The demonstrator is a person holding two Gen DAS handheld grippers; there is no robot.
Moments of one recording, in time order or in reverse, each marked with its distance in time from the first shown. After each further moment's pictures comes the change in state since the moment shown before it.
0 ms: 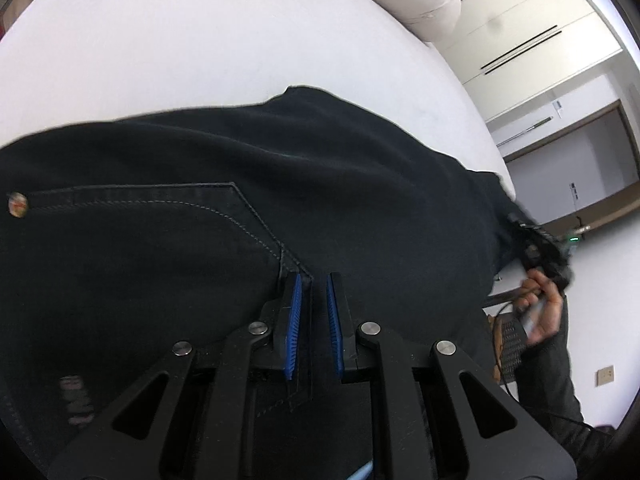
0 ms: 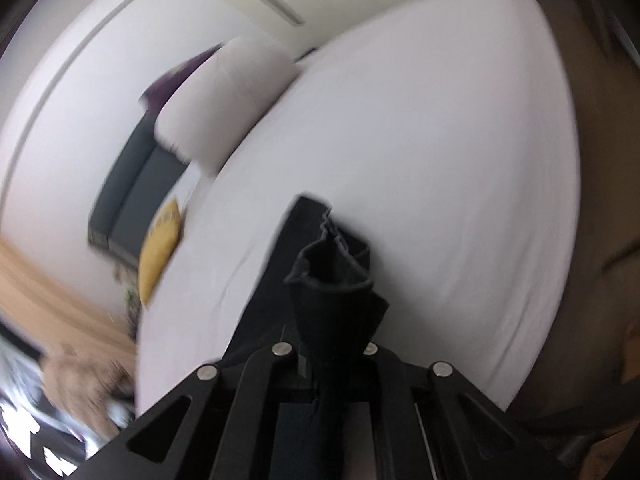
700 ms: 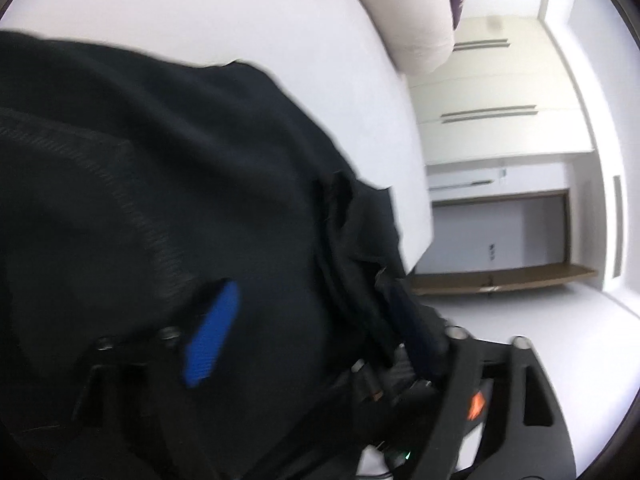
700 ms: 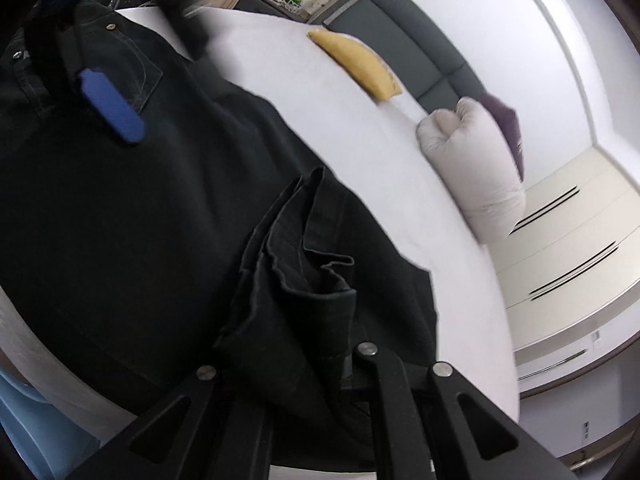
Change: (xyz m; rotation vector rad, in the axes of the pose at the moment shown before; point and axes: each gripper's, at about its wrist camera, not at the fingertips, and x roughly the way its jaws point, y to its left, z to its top) left arm 0.009 -0.001 0.004 -0.288 0.018 -0.364; right arm 0.013 0.223 -0.296 -1.644 0.022 -0.324
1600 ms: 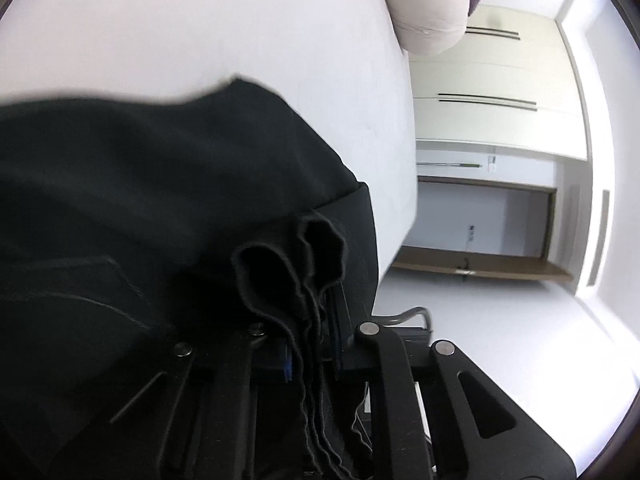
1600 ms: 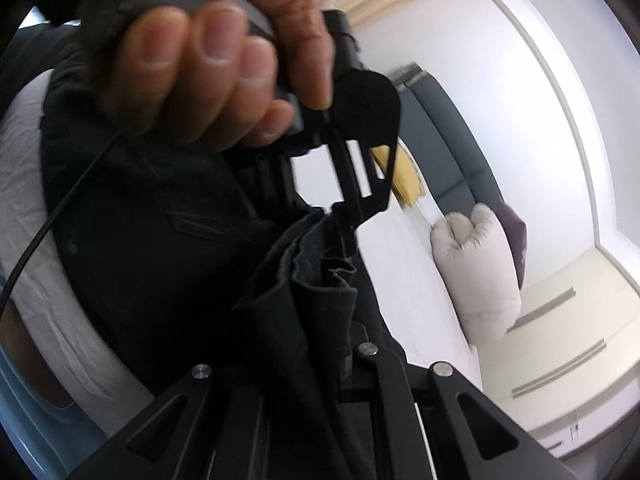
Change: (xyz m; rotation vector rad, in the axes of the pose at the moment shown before) left arm -0.008 0.032 0.072 -0.051 0.172 -0.034; right arm -0.078 0.073 0.031 -0.222 -0.290 0.015
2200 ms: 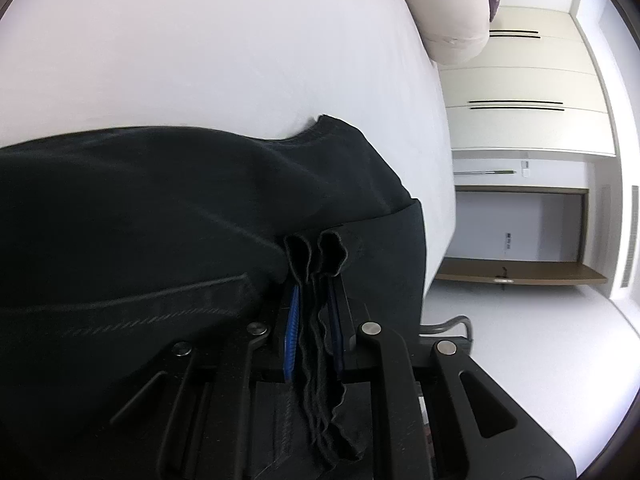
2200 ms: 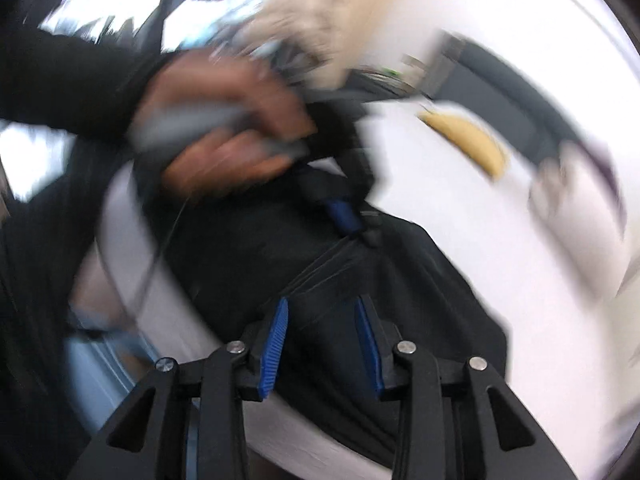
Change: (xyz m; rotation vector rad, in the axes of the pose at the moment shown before) left arm -0.043 0.028 -0.002 0.013 -0.060 0.141; right arm -0.009 -0.083 -0.012 0.423 -0.036 0.497
